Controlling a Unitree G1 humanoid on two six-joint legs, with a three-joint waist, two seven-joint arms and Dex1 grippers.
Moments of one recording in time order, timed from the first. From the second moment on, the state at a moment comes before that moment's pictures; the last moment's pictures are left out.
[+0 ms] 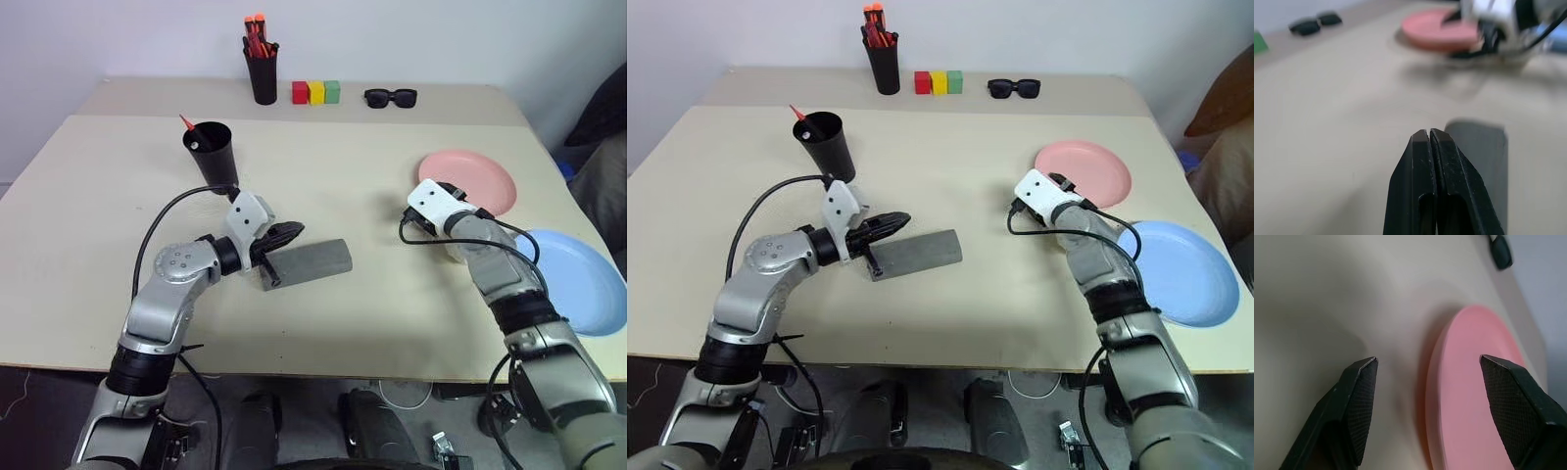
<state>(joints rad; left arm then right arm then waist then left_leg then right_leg) -0.36 0.41 -0.05 -0.28 -0.24 0.49 -0.76 -0.72 -0.55 0.23 0.57 -0.35 0.22 0.30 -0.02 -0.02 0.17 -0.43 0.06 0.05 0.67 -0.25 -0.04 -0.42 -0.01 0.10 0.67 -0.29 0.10</state>
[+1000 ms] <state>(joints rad) -0.36 0.32 -0.11 -0.25 -0.32 0.42 -0.73 -0.36 -0.85 0.03 0.08 -0.50 -0.04 0.16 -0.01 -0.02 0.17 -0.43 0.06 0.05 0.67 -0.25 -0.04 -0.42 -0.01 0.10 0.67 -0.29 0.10</state>
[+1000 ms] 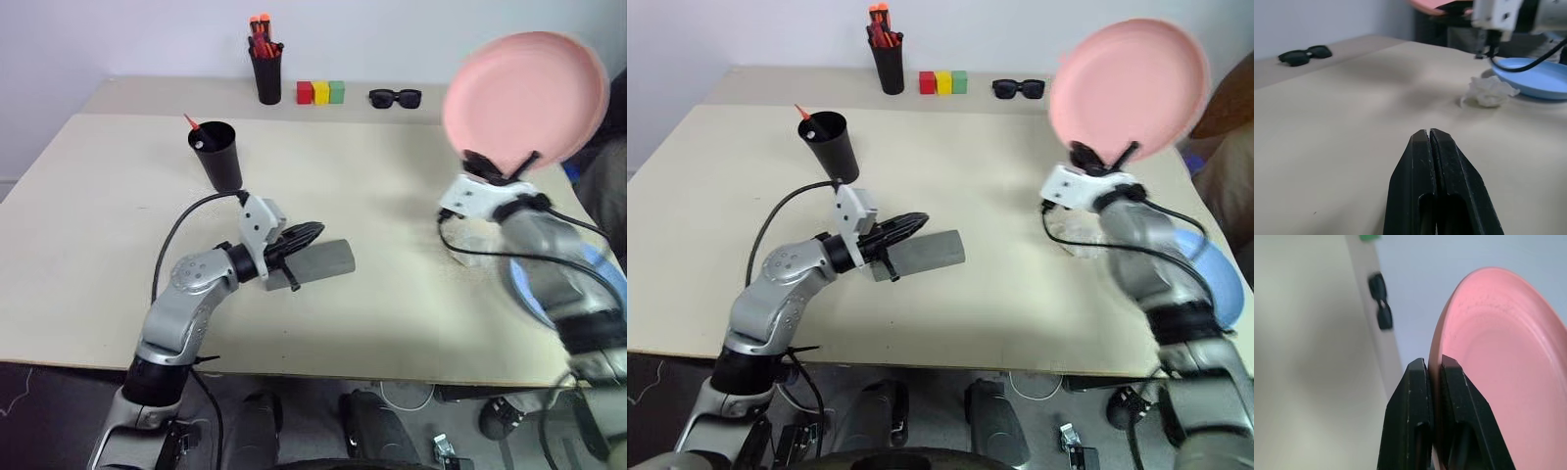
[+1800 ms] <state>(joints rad) -0.44 0.29 -0.18 -0.10 -0.32 0.32 -0.83 0.26 -0.69 -0.37 -0.32 -0.13 0.31 0.47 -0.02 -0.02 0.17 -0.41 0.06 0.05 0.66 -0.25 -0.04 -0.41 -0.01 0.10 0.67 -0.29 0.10</state>
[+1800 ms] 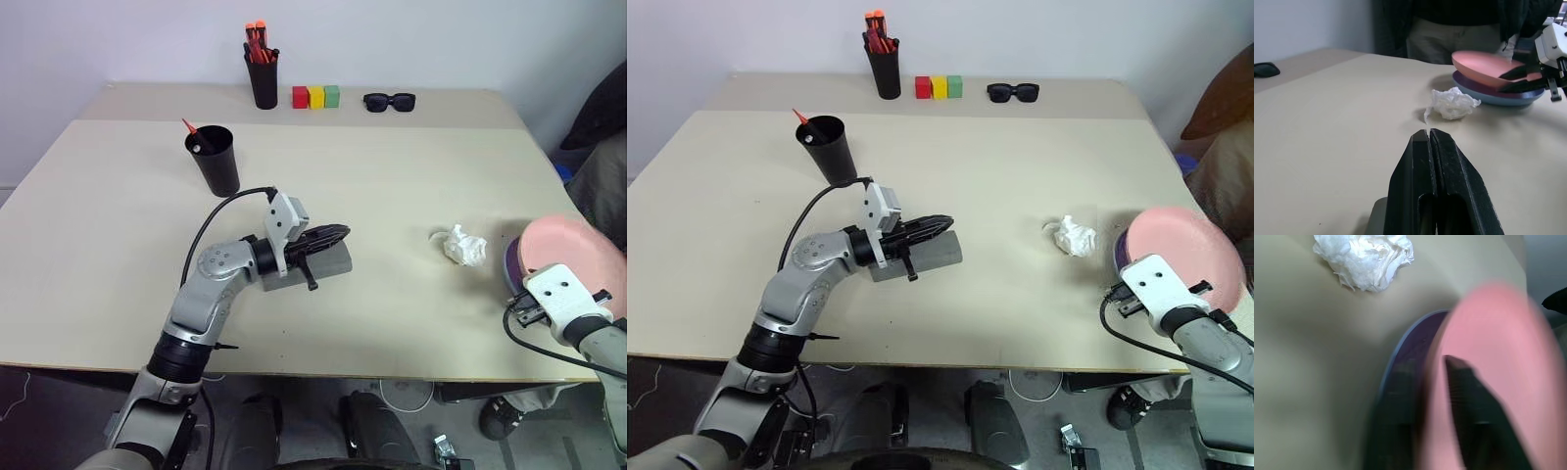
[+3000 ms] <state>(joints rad) -0.39 0.30 -0.17 -0.18 -0.33 0.37 -0.74 0.05 -0.68 -0.18 -0.27 -0.30 0.19 0.34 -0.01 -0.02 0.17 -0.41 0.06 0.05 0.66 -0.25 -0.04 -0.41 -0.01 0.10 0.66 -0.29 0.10</state>
